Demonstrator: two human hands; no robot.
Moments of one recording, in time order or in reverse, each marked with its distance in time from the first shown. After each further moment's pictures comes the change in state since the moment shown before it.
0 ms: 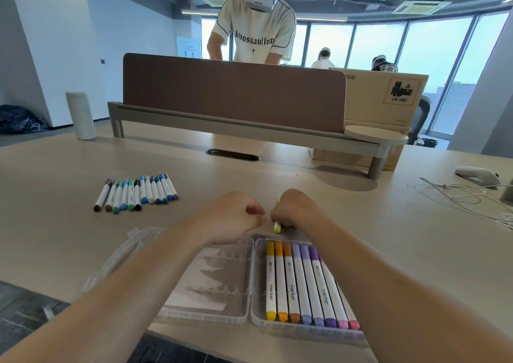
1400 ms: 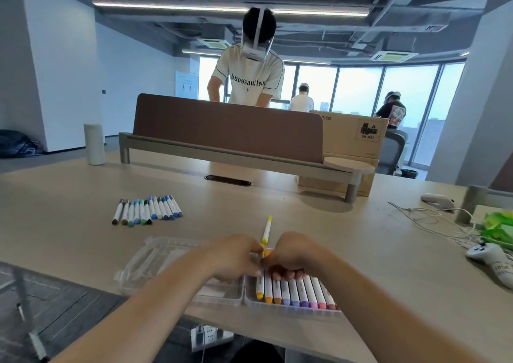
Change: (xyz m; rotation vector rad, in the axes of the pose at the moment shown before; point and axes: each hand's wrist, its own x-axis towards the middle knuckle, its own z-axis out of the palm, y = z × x) left_hand -0.055 0.019 0.016 0.164 -0.192 -0.003; right_hand -0.126 0.018 -0.019 0.142 -0.391 -0.057
